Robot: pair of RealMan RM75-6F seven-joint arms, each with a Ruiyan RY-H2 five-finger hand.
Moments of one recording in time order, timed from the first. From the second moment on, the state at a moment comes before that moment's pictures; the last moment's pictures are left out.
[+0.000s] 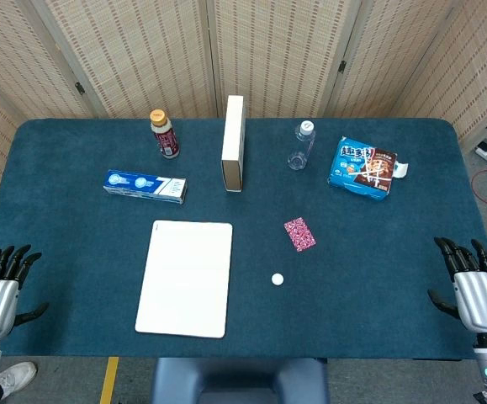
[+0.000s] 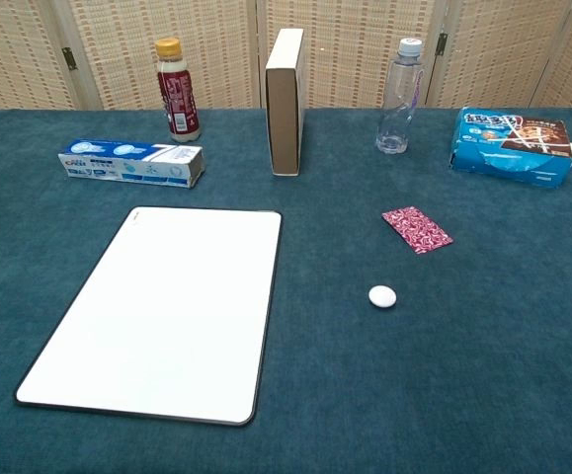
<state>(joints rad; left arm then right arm) -0.12 -1.16 -0.06 -1.60 1.47 1.46 0.16 0.08 -1.13 0.06 -1.61 -1.48 1.47 -0.12</state>
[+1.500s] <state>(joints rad) -0.10 -1.14 -0.05 -1.61 1.48 1.49 0.15 0.54 -1.27 0.17 -1.49 -1.33 0.87 -0.27</state>
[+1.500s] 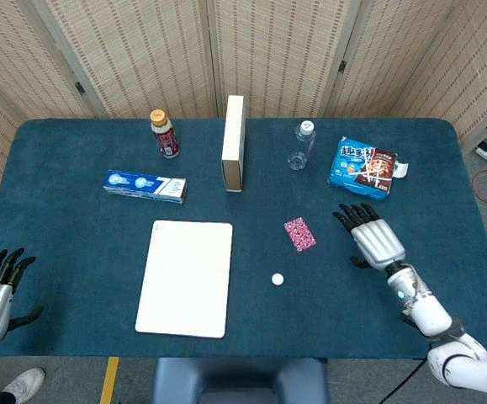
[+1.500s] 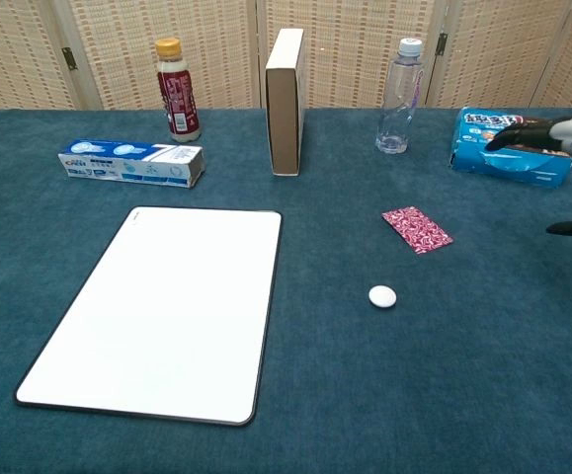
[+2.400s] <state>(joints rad) -0.09 -1.15 -0.04 -1.58 1.46 1.48 0.14 0.82 -1.50 0.14 -1.27 -0.98 0.63 -0.47</state>
